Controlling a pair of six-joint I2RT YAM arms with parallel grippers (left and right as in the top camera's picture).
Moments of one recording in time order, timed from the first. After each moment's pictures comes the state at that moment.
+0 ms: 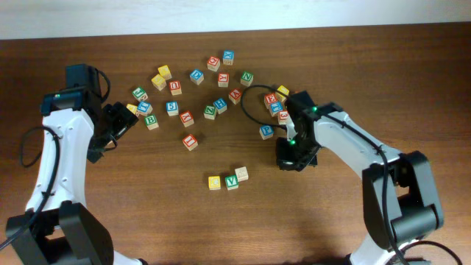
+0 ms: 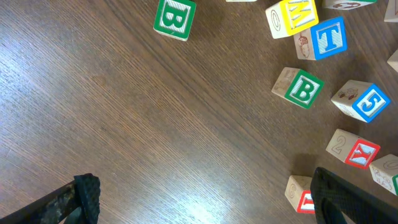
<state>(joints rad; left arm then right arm) 0.17 1.70 1.44 -1.12 -0.06 -0.65 0.30 1.84 1.19 -0.95 -0.35 0.36</state>
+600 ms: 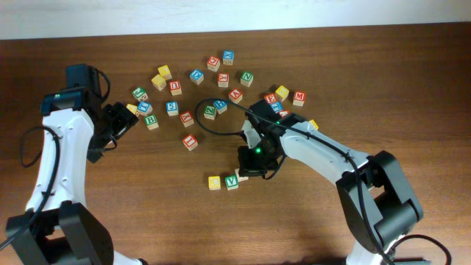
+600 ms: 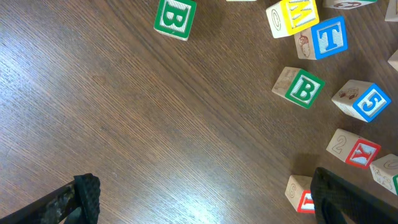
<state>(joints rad) 0.17 1.70 1.44 -1.12 -0.06 -0.65 0.53 1.89 1.21 -0.75 -0.51 0.41</state>
